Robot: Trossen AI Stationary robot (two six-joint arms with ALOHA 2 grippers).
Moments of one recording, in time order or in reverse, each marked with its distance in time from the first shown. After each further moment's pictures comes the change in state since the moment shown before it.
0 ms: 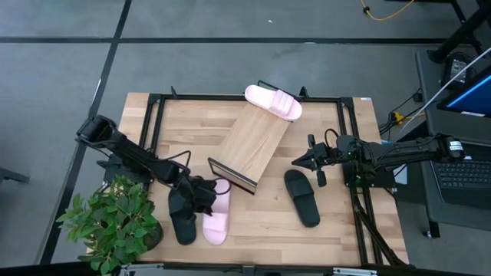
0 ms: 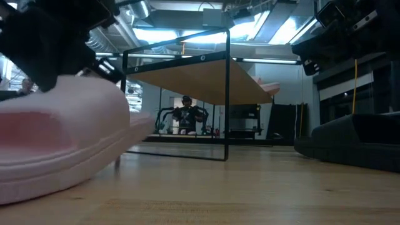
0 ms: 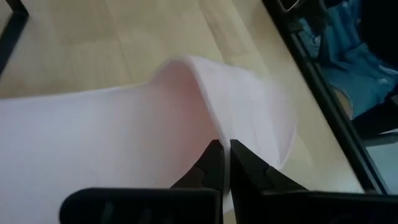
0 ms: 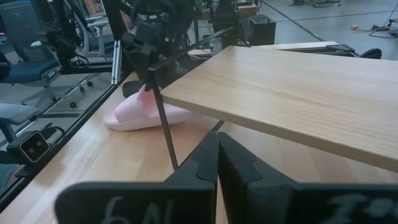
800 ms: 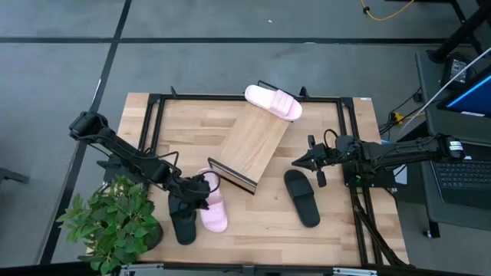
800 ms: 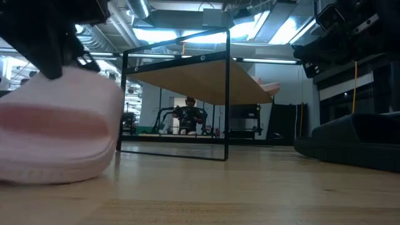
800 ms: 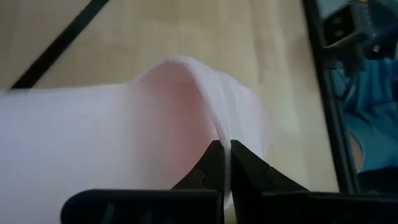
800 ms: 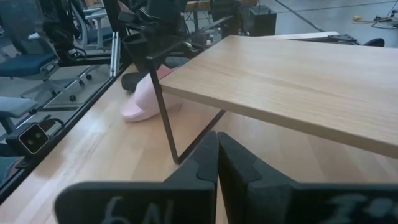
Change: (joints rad) left arm -0.076 -0.131 0.002 -0.162 -0.232 -0.361; right arm 0.000 0.000 0.000 -0.035 -0.001 -0.002
